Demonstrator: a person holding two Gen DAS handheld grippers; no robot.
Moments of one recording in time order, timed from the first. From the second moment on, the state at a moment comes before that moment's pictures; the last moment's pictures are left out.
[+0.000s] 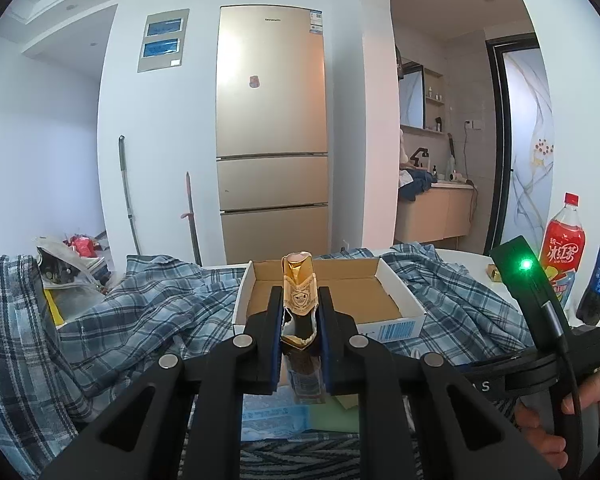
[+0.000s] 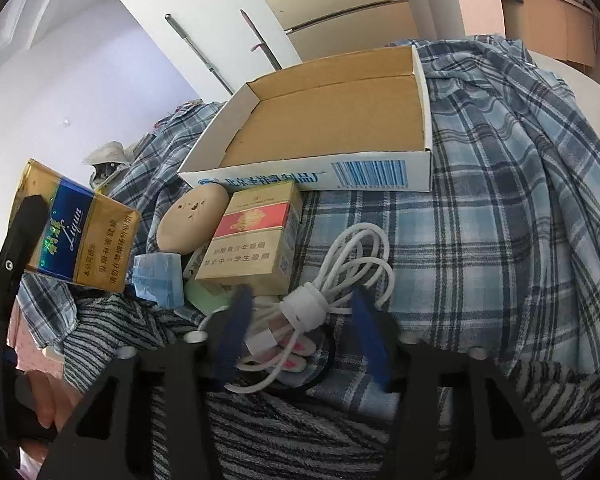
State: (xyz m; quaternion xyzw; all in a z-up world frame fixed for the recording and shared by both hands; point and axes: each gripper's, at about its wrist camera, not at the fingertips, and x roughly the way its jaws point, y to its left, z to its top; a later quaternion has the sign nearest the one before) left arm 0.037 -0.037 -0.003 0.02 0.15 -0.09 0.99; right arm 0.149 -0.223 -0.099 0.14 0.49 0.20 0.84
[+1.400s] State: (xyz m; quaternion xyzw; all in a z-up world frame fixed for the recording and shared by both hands) left arm 0.013 -0.037 0.004 0.01 0.08 -0.08 0.99; right arm 0.106 -0.212 -0.054 0.03 0.31 0.19 0.93
